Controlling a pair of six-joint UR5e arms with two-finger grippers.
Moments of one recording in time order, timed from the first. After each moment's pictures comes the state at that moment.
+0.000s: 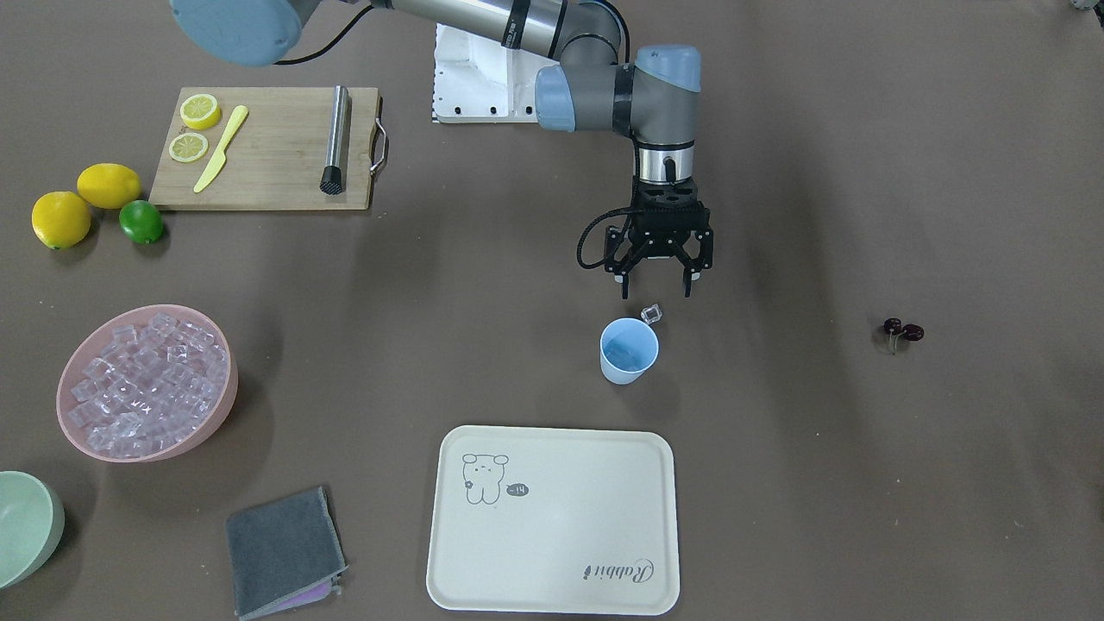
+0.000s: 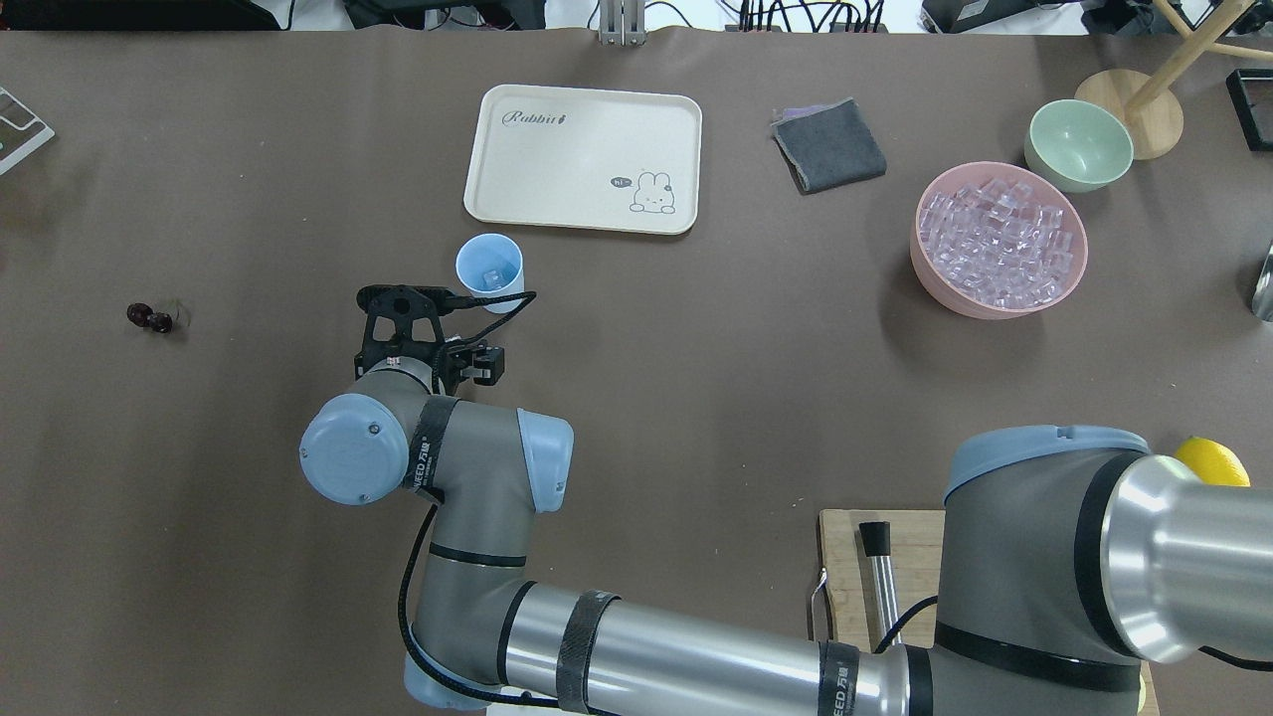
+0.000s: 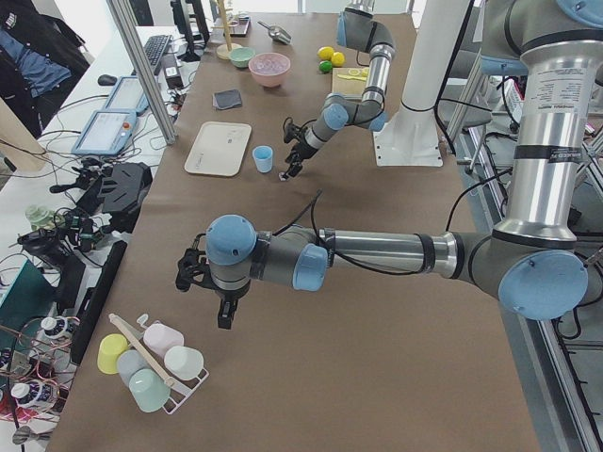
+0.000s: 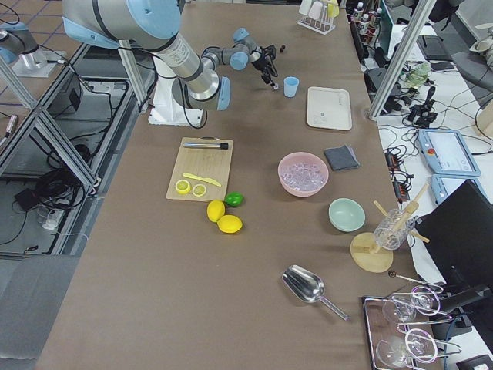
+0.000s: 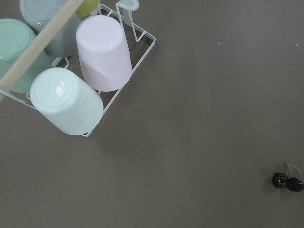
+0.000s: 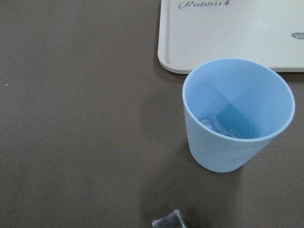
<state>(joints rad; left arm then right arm) -1.64 -1.63 -1.55 -1.74 -2.43 -0.04 0.26 -0.33 0.87 -1.21 1.13 1.38</state>
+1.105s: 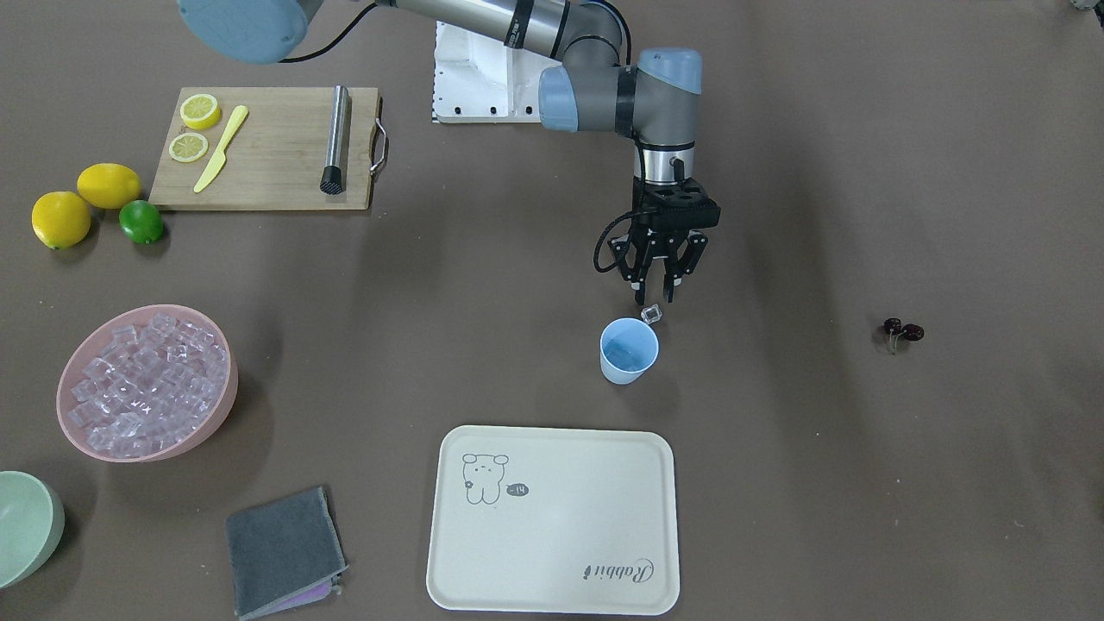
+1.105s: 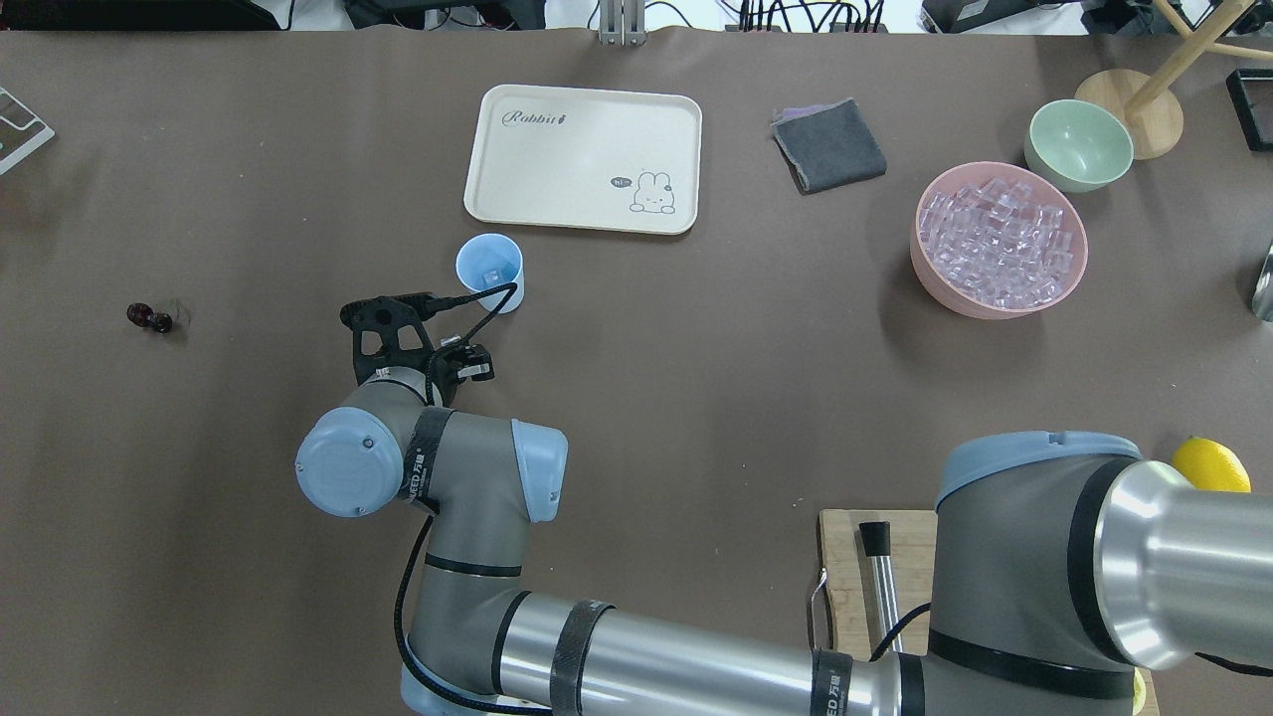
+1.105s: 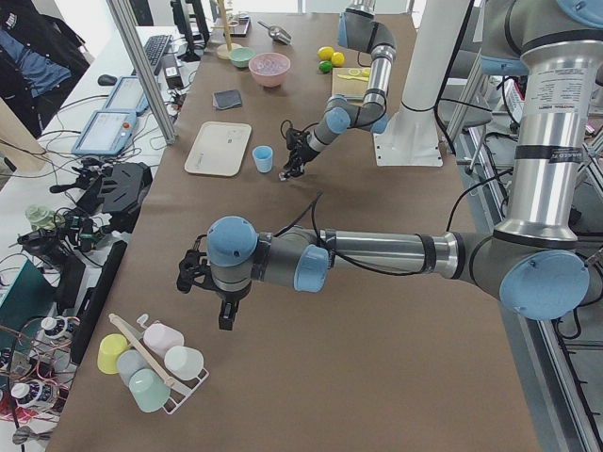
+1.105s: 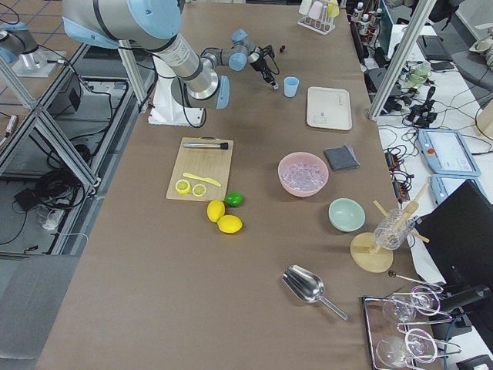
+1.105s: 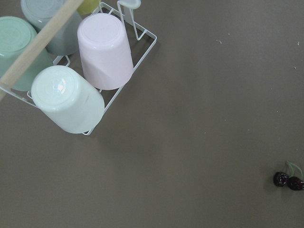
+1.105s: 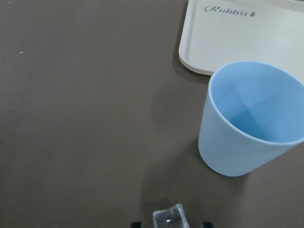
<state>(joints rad) -1.64 -1.62 -1.55 -1.74 -2.43 -0.04 0.25 -0.32 0.85 -1.20 1.10 1.24</state>
